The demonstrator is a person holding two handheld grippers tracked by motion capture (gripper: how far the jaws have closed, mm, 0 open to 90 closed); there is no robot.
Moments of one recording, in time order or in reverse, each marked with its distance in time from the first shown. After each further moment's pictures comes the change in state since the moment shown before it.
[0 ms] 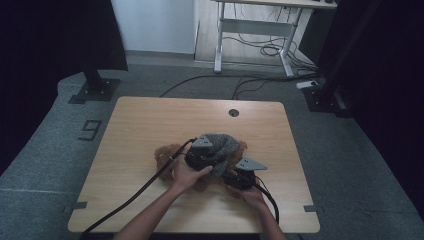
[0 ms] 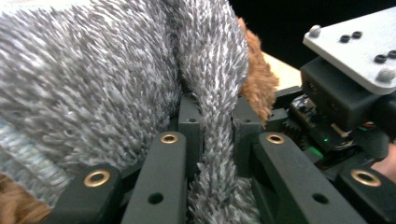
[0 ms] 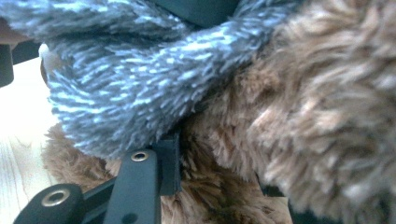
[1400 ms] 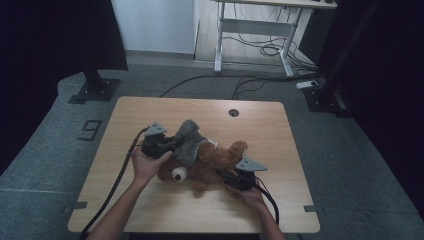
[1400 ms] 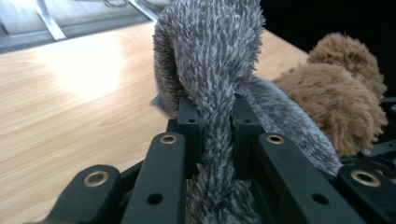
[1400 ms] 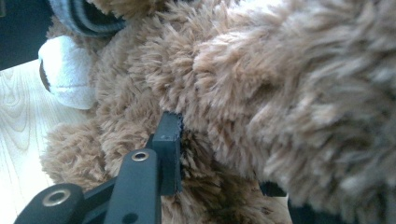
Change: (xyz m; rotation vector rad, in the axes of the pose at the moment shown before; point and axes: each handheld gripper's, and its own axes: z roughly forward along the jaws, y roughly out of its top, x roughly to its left) left arm 0.063 -0.015 -0.081 -0.038 0.223 -0.100; right arm 0.001 -0.001 -0.001 -0.017 -0.012 -0.003
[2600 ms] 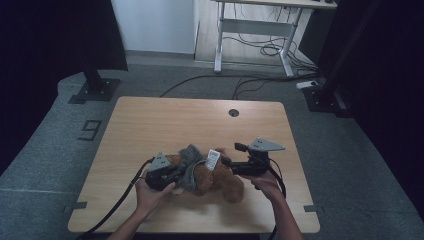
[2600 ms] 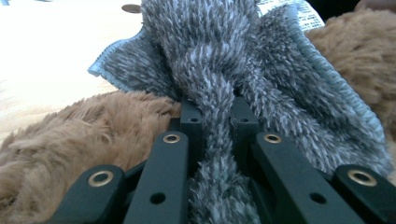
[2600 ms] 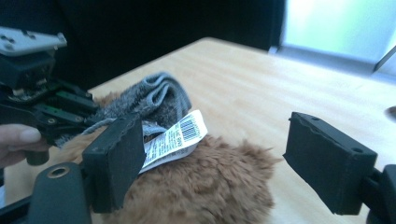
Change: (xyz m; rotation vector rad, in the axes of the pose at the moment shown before) left arm -0.038 -0.082 -0.018 -0.070 -0.075 0.029; right arm 0.001 0.093 -0.043 0.037 0.061 0.024
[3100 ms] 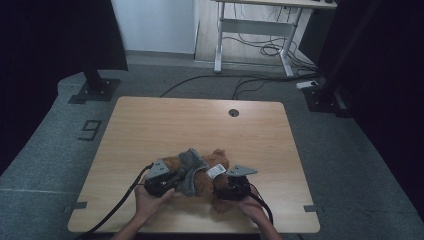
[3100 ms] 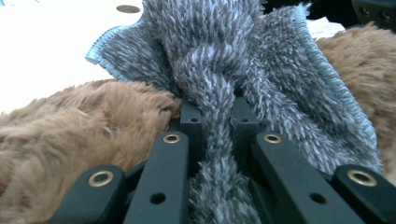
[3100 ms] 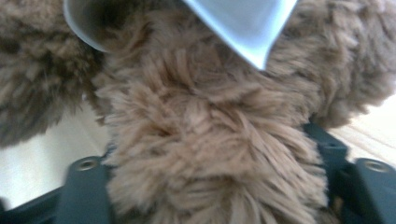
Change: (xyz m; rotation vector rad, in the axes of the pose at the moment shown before) left arm -0.008 -0.011 -0.001 -0.021 0.002 0.015; right arm 0.036 -0.084 0.041 0.213 -0.088 0.029
